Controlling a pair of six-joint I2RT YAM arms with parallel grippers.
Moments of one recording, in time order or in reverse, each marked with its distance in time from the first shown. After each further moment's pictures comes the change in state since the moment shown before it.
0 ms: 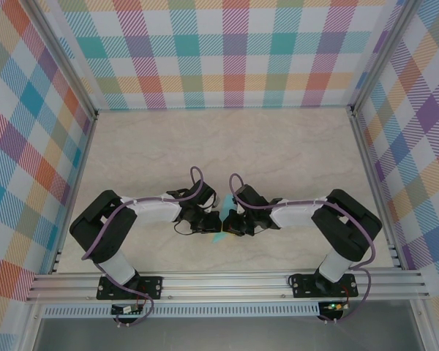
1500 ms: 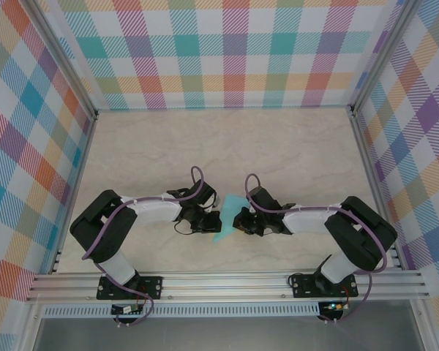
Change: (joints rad) left arm 0.000 0.004 0.008 -0.011 0.001 0.008; right arm -0.066 -0.122 -0.136 0.078 0.092 0.082
